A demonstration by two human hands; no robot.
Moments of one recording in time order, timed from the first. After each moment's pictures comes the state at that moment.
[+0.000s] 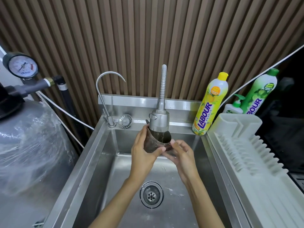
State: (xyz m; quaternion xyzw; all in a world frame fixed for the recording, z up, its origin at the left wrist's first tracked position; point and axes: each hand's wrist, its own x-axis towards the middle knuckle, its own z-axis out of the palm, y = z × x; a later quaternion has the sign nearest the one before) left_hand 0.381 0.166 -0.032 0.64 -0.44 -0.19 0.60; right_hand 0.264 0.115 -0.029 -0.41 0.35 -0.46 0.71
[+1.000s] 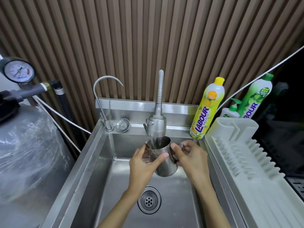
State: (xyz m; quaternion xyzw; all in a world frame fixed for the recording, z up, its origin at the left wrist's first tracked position) left_hand 0.370 0.173 -0.041 0.68 -0.38 -0.26 0.58; right_hand 0.243 0.120 0.009 -0.65 0.53 -0.39 0.37
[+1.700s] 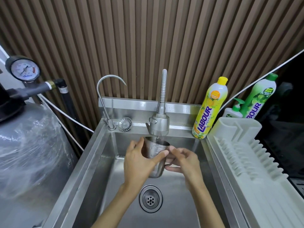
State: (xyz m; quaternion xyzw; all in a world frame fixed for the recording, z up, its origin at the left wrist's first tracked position) left_hand 0.382 0.181 -0.019 0.77 -0.44 -0.11 0.45; right_hand 0.256 0.124 -0.013 -0.48 0.48 -0.39 0.63
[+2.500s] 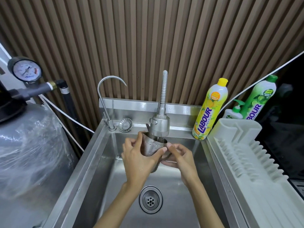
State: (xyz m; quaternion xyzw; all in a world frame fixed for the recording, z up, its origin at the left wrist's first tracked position) left_hand 0.381 0.173 -0.025 0.76 -0.40 -0.03 0.51; right_hand 0.264 0.113 -0.021 -0.51 0.42 -0.40 0.64
